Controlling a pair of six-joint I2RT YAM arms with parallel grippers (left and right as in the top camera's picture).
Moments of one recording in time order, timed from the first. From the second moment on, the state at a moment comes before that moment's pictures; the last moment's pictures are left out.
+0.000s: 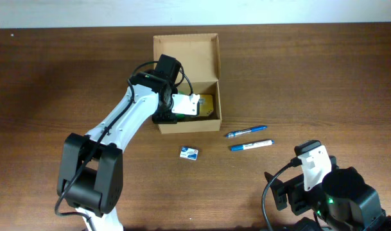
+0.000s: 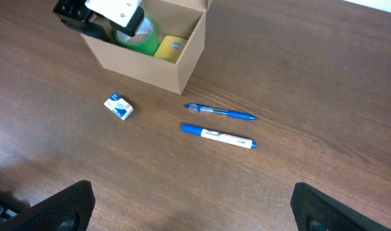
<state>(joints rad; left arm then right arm) -0.38 1.92 1.45 -0.86 0.00 1.24 0.62 0.60 1.10 -1.22 0.14 0.15</state>
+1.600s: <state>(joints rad) -0.37 1.37 1.82 -1.29 0.12 0.24 0.62 0.60 1.10 -1.22 0.14 0.15</state>
